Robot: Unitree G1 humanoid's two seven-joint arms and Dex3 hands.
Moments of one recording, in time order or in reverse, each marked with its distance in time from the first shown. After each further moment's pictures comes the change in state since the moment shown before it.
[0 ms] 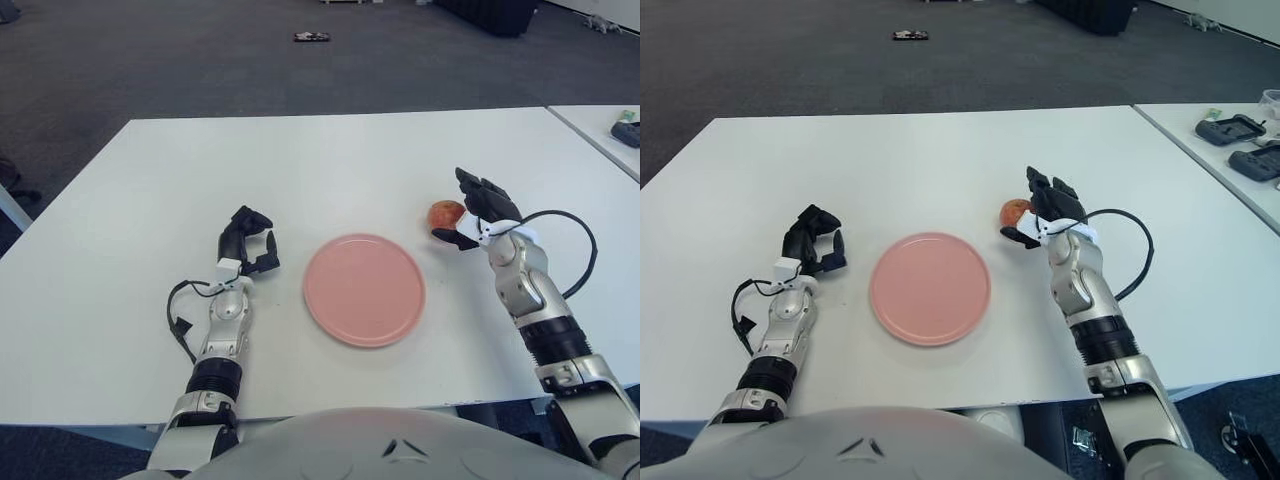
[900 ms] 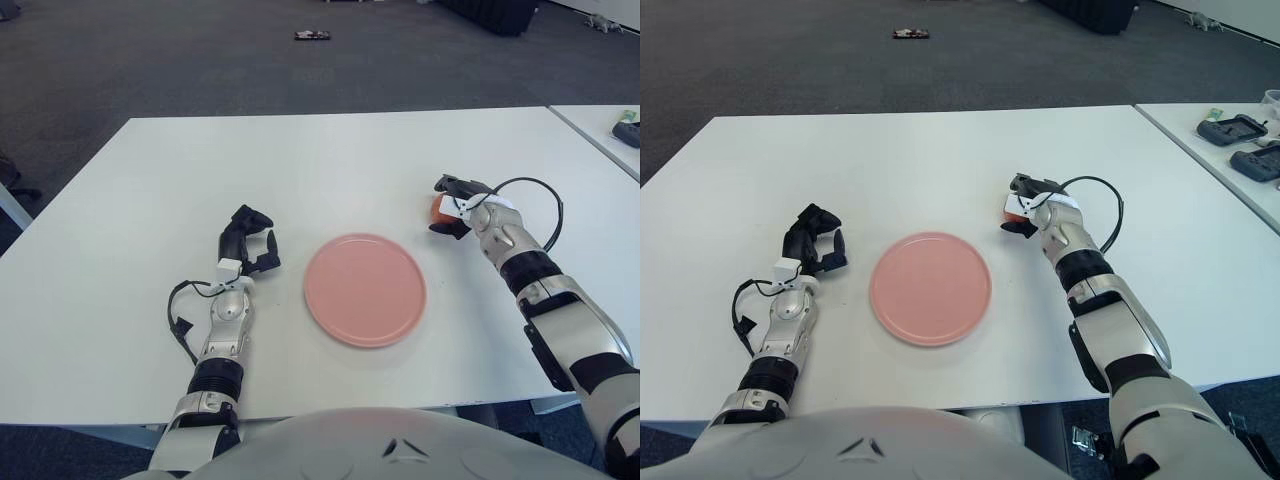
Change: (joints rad) left arm 0.008 -0.009 0.002 -0.011 0.000 -0.008 0.000; right arm -0.396 0.048 0.167 0.744 0.015 -0.183 0.009
